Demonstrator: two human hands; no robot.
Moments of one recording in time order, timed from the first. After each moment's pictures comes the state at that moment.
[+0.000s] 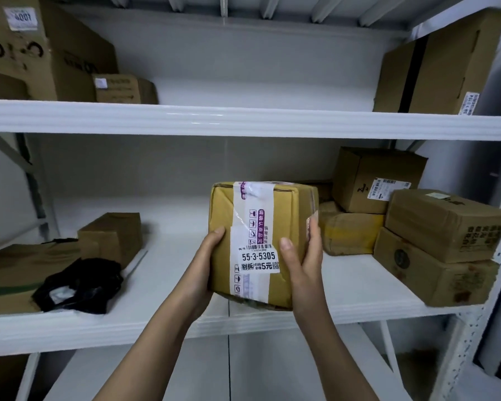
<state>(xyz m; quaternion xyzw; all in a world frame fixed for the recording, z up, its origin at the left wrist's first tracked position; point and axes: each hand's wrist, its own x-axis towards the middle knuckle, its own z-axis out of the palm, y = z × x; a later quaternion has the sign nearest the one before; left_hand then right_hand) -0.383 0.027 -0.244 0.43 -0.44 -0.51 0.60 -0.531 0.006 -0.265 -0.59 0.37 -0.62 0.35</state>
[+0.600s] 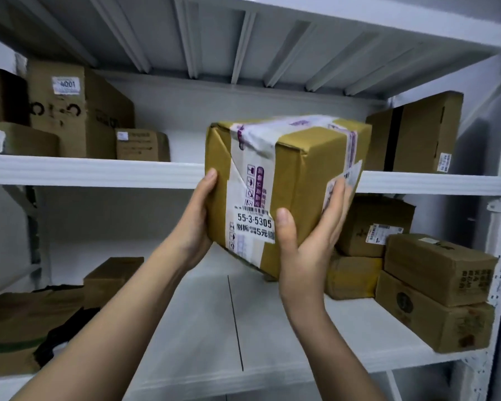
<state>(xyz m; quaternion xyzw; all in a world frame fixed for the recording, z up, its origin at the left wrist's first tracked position) -0.326 0.038 -0.105 0.23 -0.59 -0.43 0.65 -0.461 0.055 -0.148 -0.56 0.28 -0.77 0.07</state>
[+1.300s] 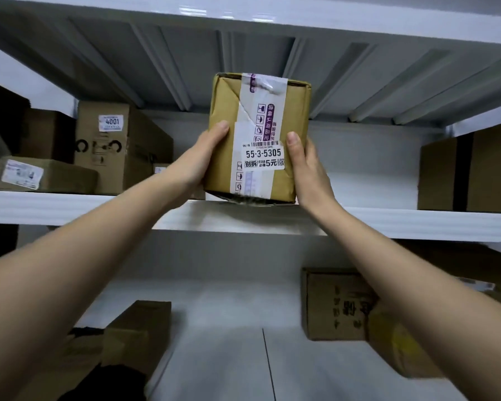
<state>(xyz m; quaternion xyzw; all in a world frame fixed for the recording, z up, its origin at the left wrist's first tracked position) -0.225 -0.031 0.021 0.39 -0.64 -0.22 0.63 -0.397 -0.097 0.004 -0.71 0.29 -0.62 0.13</state>
